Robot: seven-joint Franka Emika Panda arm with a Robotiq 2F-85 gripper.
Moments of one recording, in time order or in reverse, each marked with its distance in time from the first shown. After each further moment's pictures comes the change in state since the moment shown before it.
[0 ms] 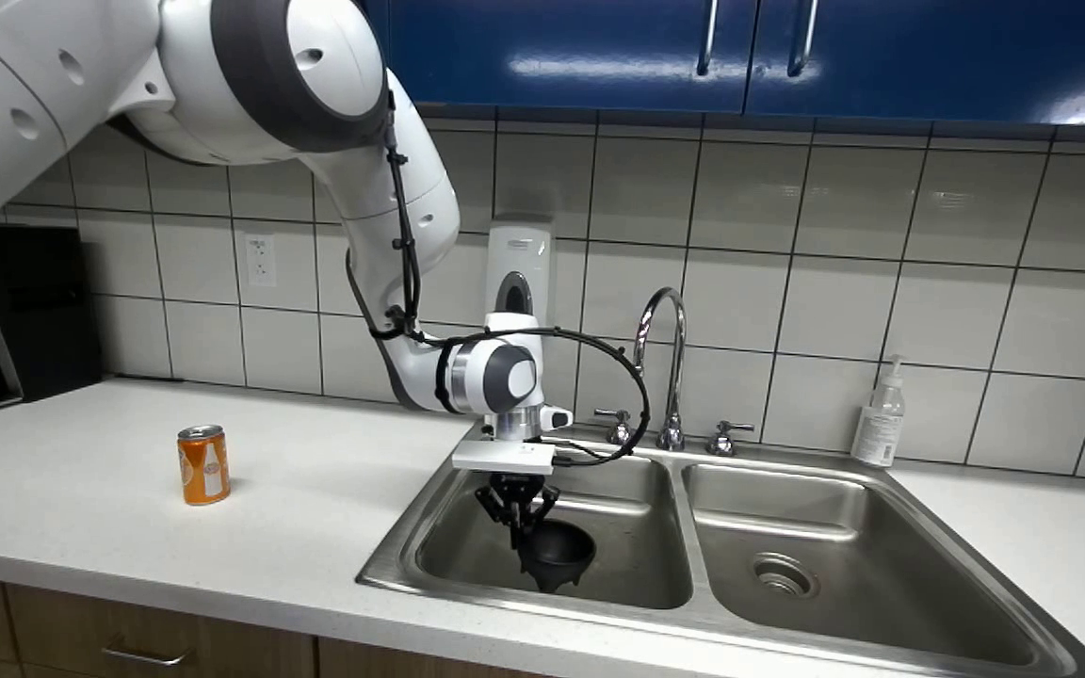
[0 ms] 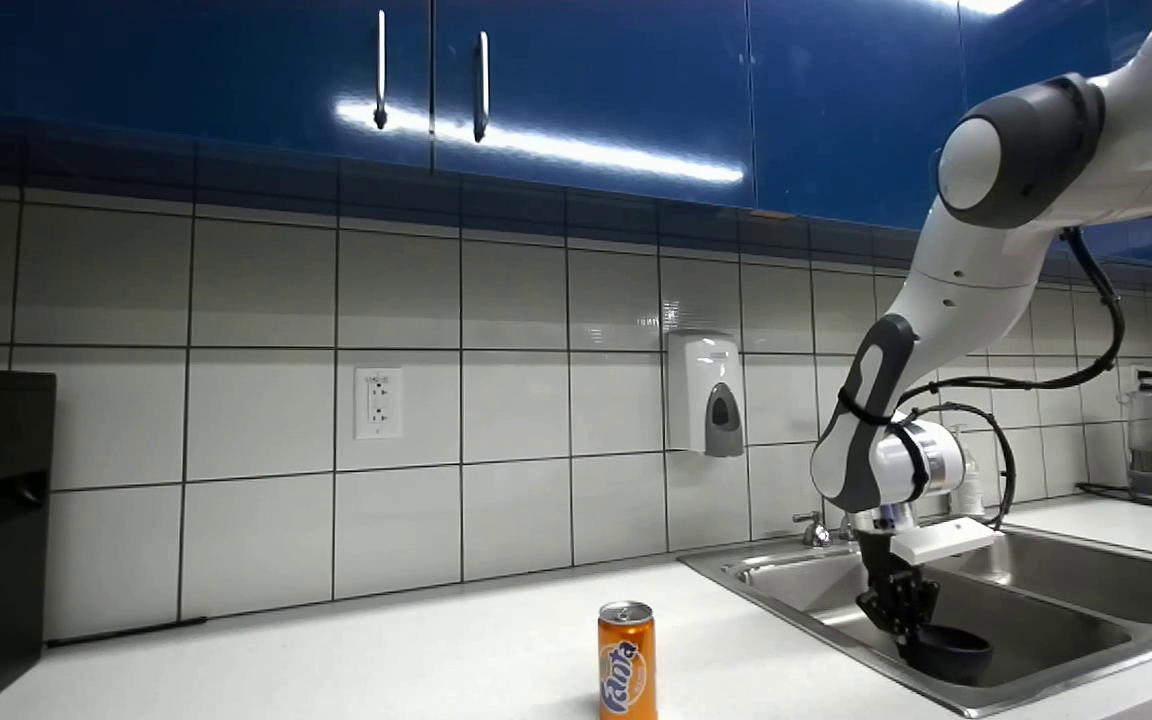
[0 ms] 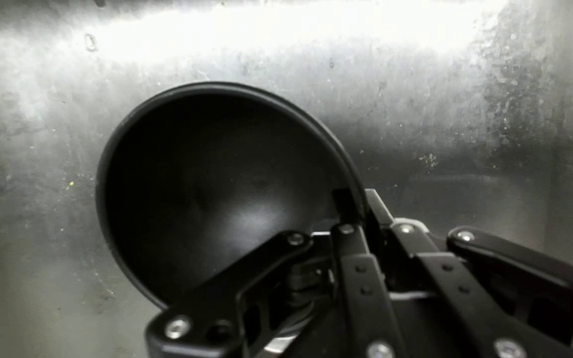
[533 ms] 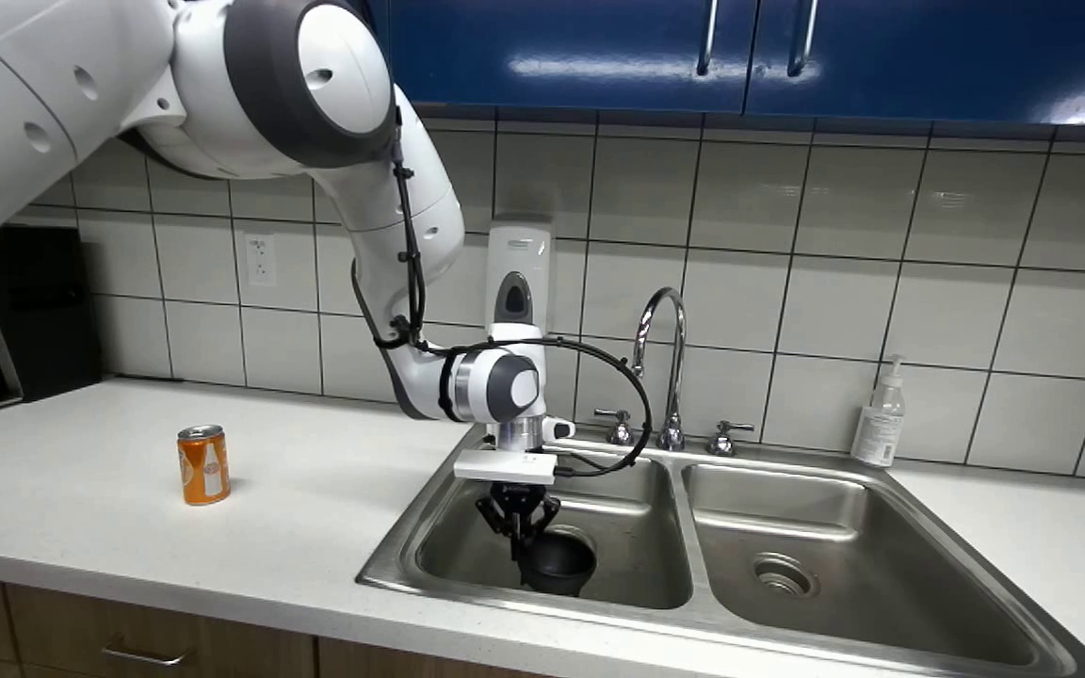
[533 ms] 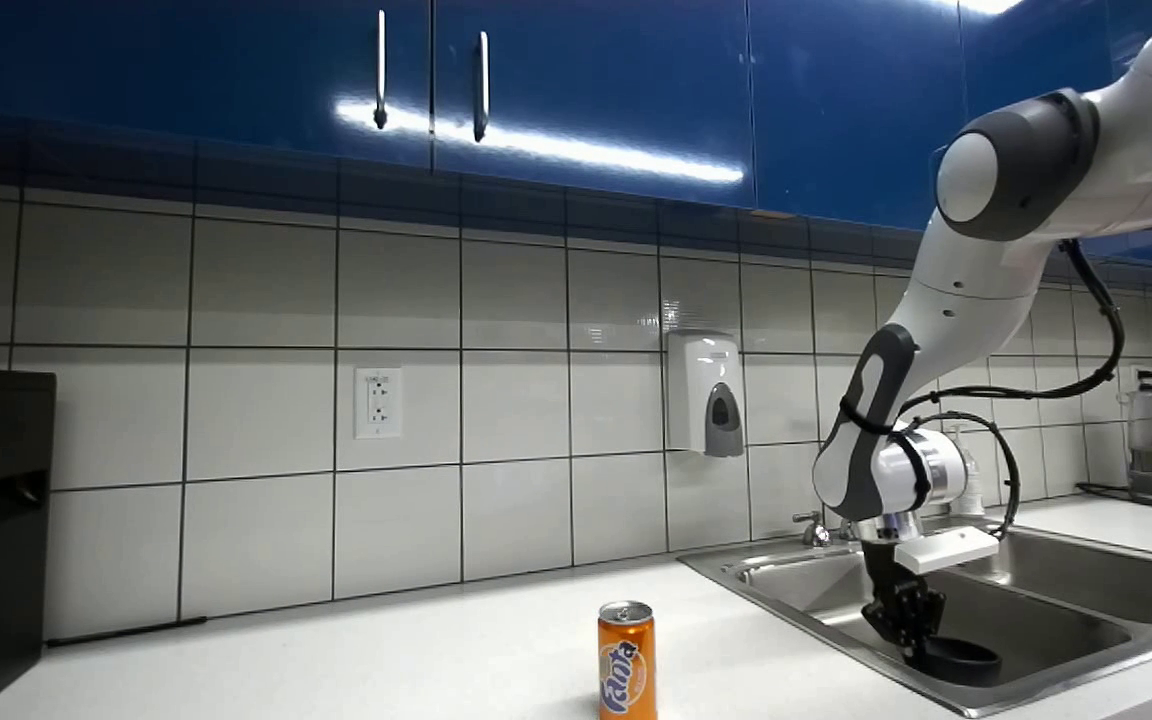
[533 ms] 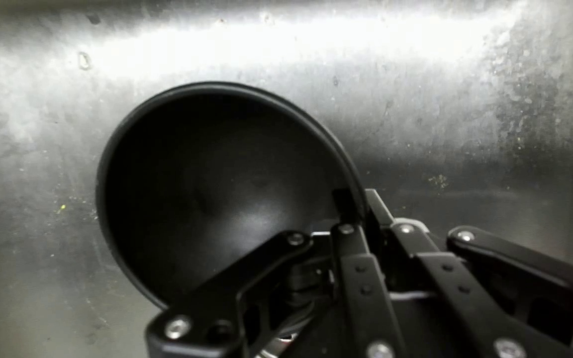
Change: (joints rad) arm -0.007 0.032 0.000 0.022 0.000 -0.023 0.000
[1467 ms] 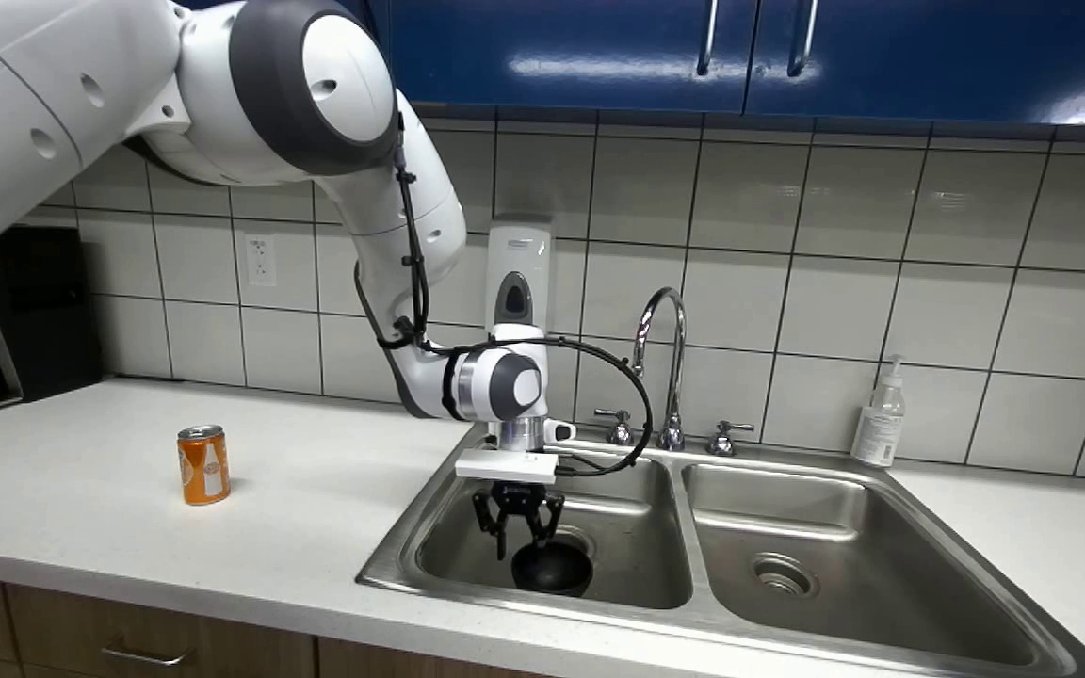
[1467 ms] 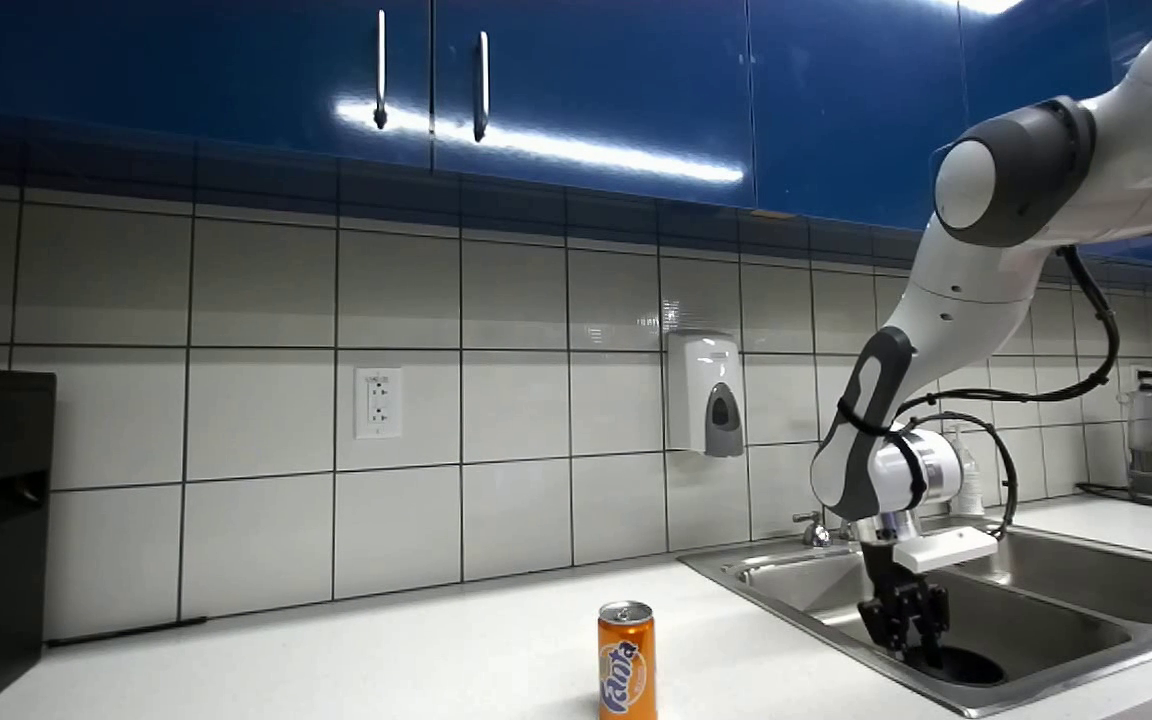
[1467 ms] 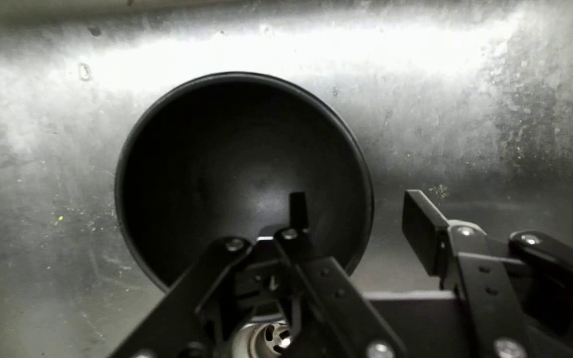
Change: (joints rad) arm 0.000 0.016 0.000 0.031 0.000 -0.052 0.000
